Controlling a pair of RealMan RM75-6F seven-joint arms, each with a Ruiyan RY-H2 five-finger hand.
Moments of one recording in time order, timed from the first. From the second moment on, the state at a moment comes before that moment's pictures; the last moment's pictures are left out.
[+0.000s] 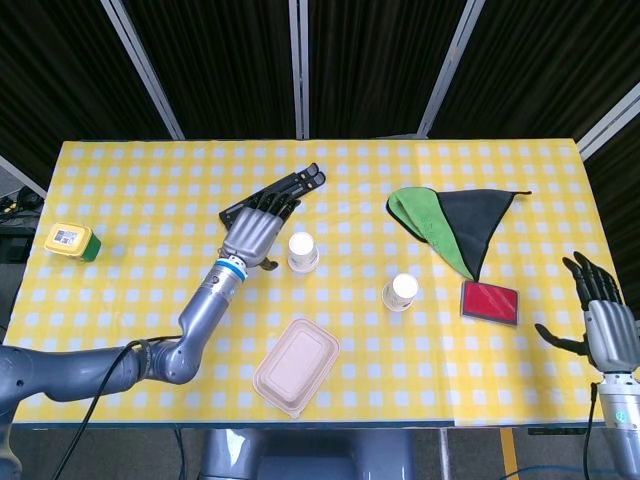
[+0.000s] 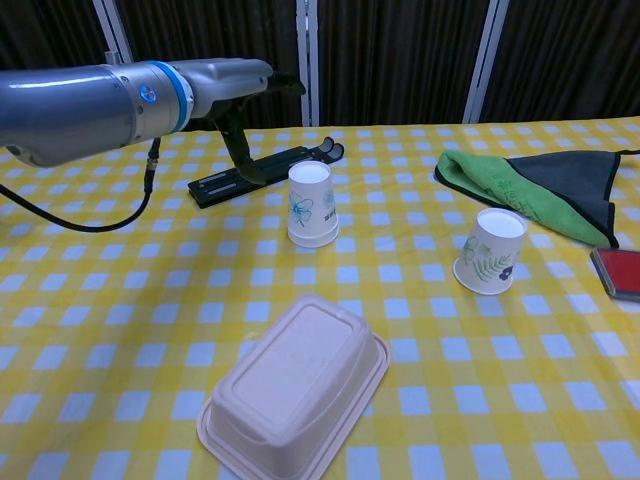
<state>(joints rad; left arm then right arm) -1.10 -1.55 -0.25 -1.47 0.66 0.95 0.62 0.16 -1.18 0.14 -1.44 -1.43 1.42 0.31</state>
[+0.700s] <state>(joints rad) -0.57 -1.29 0.04 -1.71 1.08 1.48 0.41 0.18 -1.20 0.15 -1.48 -1.44 1.42 0.18</state>
